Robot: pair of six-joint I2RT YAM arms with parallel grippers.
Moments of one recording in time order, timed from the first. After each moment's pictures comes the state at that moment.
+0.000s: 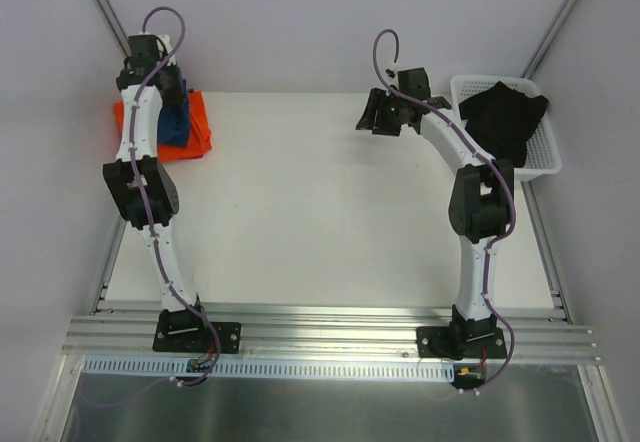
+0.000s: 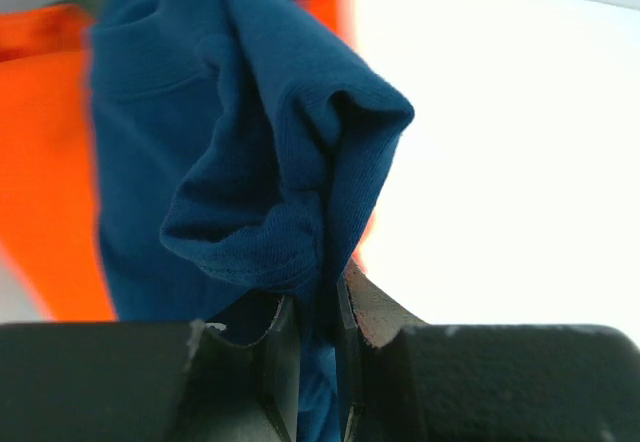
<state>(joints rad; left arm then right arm) 0.20 2.23 2.28 -0.78 0.10 -0.03 0.28 2.14 1.91 -0.52 -0.33 0.39</state>
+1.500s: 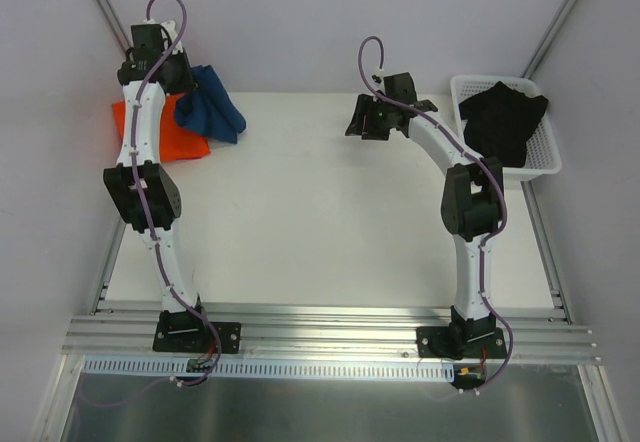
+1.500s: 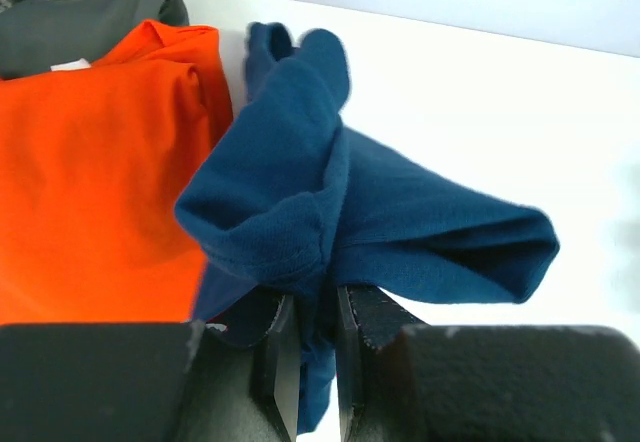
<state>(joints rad) 0.15 2.17 2.32 -0.80 0.21 -0.12 0.33 2.19 1.93 -0.51 -0.32 0.39</state>
